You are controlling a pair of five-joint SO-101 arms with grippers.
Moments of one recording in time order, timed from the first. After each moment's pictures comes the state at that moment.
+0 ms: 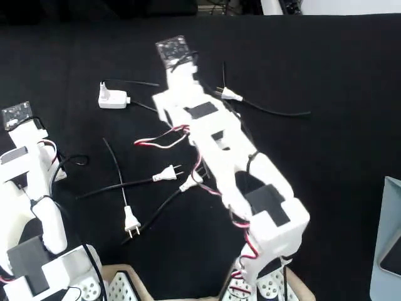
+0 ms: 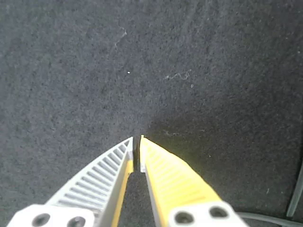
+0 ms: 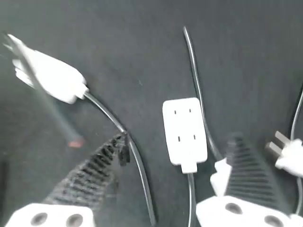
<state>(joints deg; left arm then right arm) -34.3 -13.7 45.1 47.3 -5.2 -25.0 16.3 11.9 26.7 -1.7</state>
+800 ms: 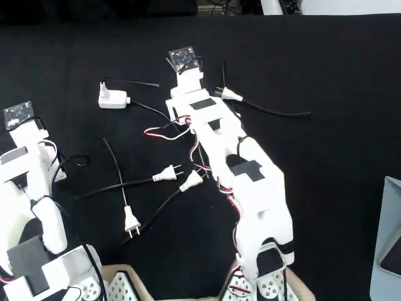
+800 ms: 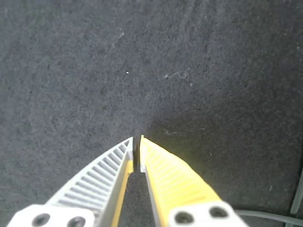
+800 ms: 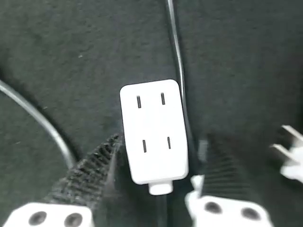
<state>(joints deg) -34.3 -13.7 45.2 47.3 -6.7 -20.5 38.7 -4.4 28.5 -1.8</state>
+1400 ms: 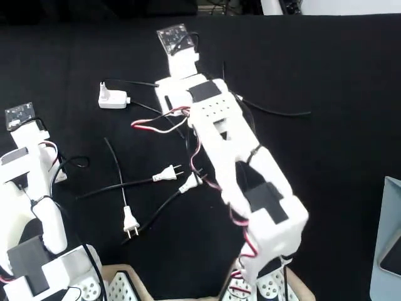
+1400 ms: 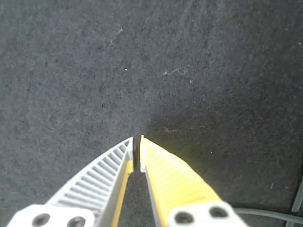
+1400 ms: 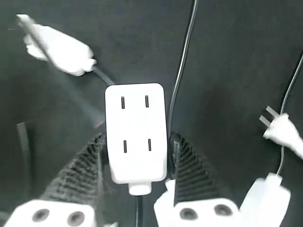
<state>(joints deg) -34.3 -13.7 45.6 47.3 -7.0 -26.1 13.0 -4.9 55.9 -4.6</state>
